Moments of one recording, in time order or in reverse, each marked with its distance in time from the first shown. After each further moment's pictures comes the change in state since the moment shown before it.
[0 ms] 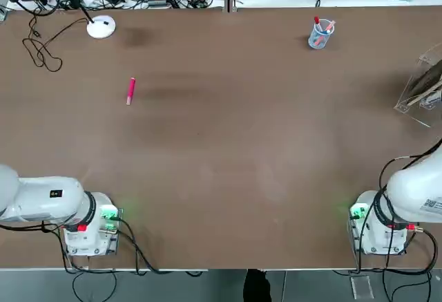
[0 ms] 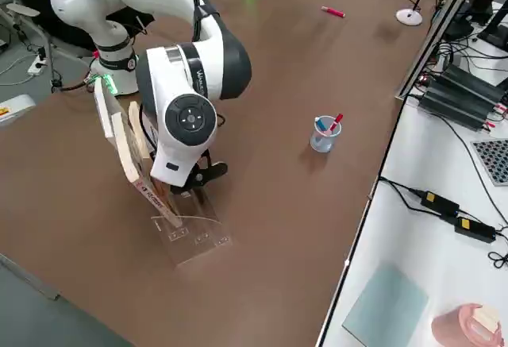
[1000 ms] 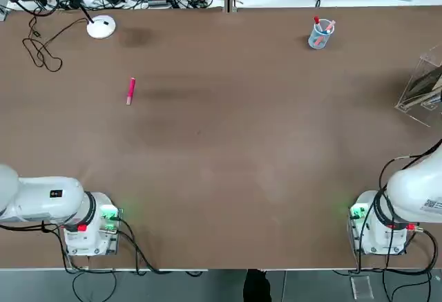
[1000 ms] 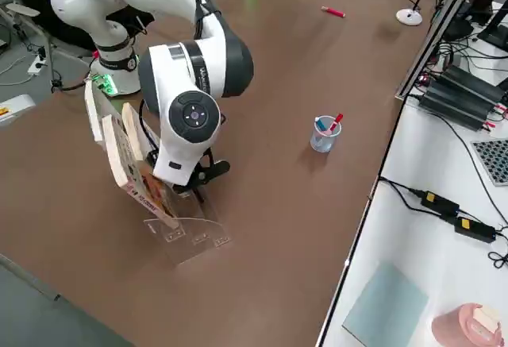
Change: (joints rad) left arm 0.000 0.000 0.001 0.001 0.000 -0.008 0.000; right arm 0.009 0.000 0.003 0.007 -0.009 0.001 -0.022
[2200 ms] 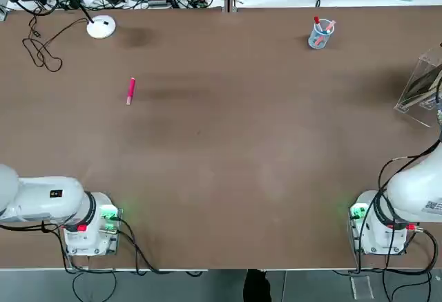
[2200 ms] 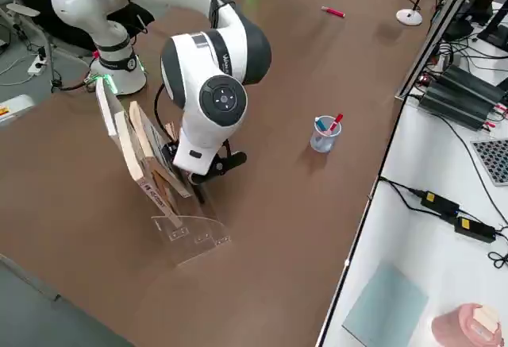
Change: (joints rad) left arm 0.002 0.000 0.001 0.005 0.000 0.000 0.000; right arm 0.052 0.000 -0.002 0.021 -0.009 -0.002 0.050
